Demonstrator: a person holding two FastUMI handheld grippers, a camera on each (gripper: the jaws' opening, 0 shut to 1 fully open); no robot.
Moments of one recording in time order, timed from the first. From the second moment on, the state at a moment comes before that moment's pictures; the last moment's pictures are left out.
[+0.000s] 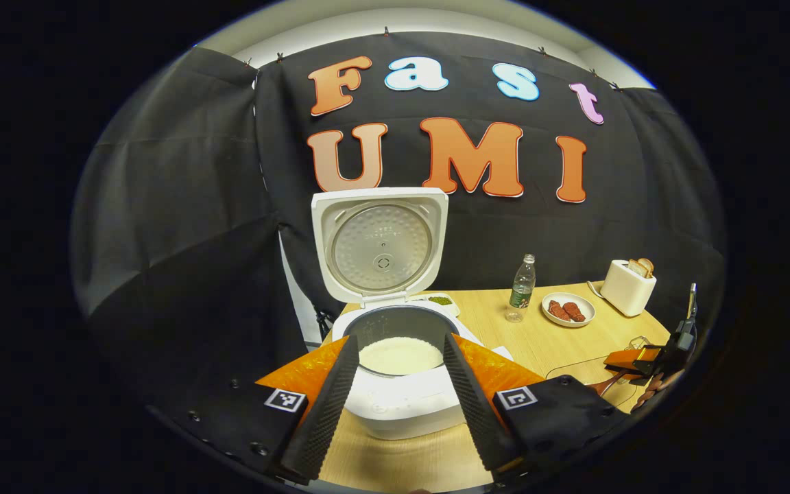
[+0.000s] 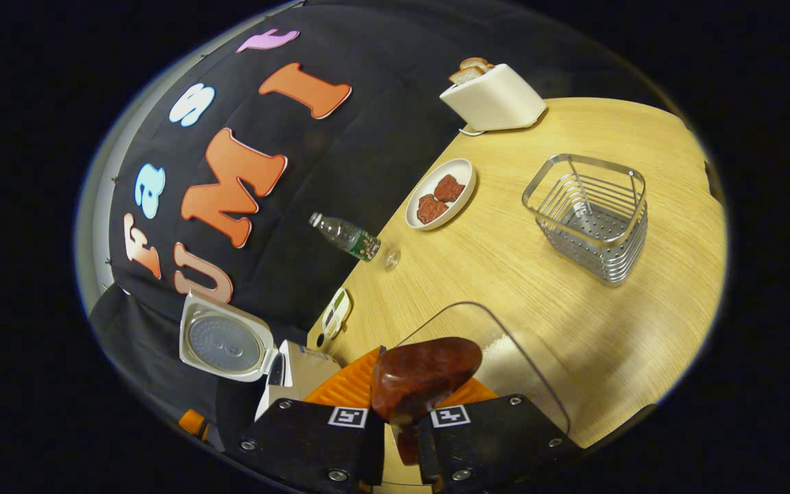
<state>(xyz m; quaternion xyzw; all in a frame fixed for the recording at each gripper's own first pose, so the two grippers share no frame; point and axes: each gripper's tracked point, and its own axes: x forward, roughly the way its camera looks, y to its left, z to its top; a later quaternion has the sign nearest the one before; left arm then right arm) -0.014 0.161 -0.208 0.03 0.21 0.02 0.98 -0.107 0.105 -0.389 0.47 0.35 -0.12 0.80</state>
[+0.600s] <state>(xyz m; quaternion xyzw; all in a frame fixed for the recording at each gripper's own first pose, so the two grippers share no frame) -0.006 0.146 -0.193 0.01 0.18 0.04 0.98 -0.062 0.085 -0.317 0.58 0.30 -0.09 0.75</state>
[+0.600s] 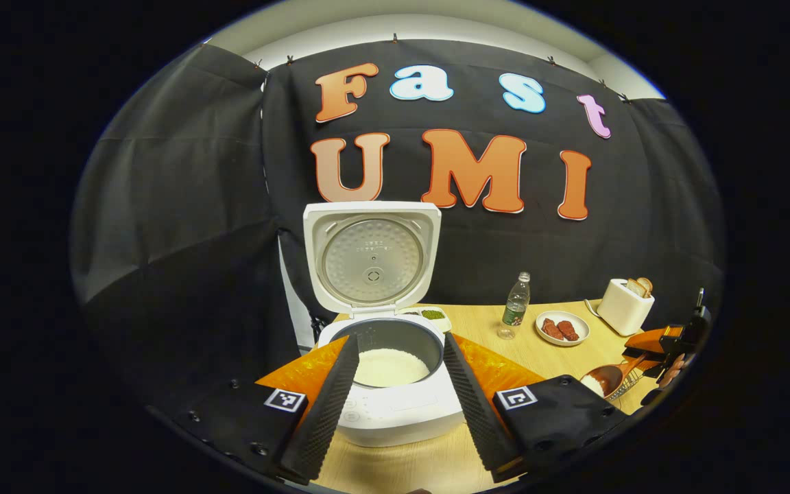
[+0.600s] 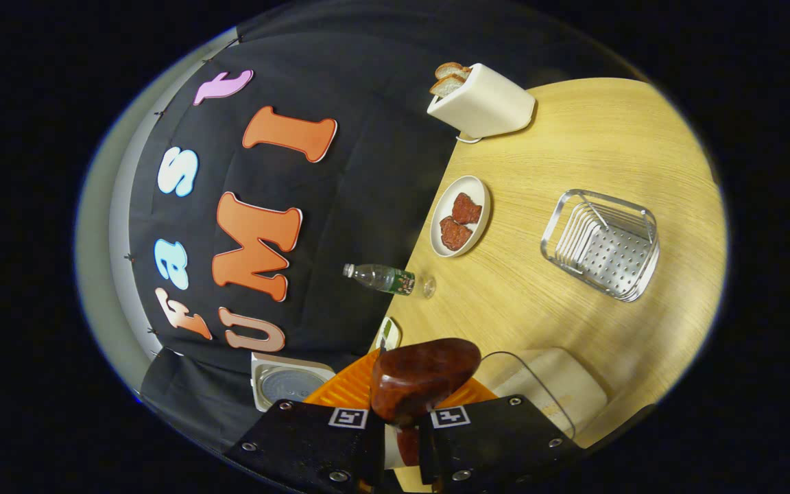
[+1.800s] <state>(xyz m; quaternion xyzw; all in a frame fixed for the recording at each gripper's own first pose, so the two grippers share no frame) -0.106 0.352 -0.196 -0.03 0.17 0.23 0.96 0.090 0.363 -0.252 0.51 0.34 0.08 0.79</state>
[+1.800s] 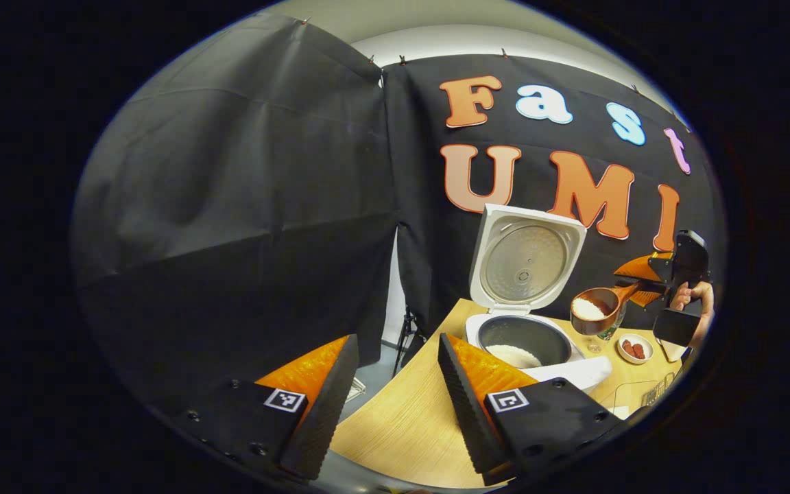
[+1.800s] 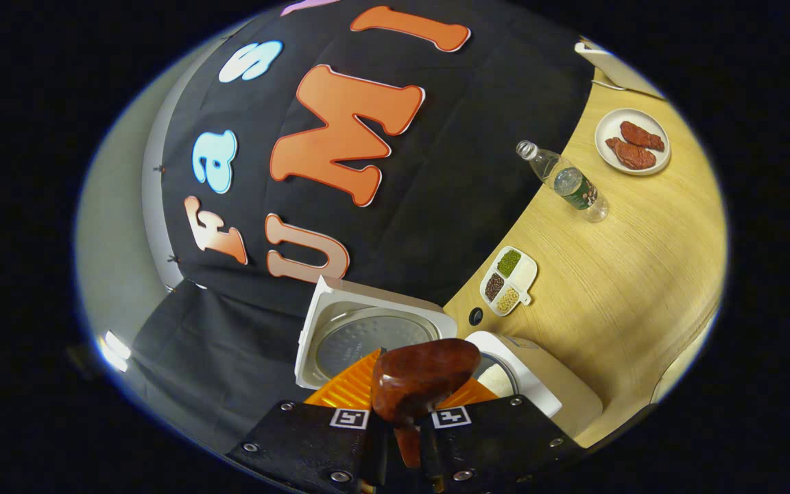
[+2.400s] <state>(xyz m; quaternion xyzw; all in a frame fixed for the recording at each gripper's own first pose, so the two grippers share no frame) -0.094 0.354 -0.206 -0.02 0.18 0.22 0.96 0.141 0.443 -0.222 0.21 0.26 0.18 0.93</state>
